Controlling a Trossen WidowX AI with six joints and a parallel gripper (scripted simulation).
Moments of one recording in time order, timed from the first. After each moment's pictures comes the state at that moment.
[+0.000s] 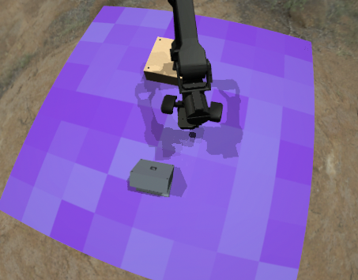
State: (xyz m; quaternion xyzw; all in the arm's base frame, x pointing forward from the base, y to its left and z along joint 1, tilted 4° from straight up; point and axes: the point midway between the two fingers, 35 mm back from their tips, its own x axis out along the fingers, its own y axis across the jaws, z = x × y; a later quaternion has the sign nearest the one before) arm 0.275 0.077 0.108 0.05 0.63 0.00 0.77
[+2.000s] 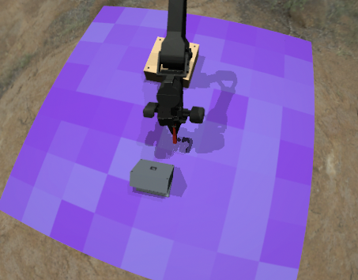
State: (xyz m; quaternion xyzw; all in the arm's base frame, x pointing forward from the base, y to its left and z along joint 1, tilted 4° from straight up) arm 0.317 0.023 0.114 0.06 0.44 0.01 0.90
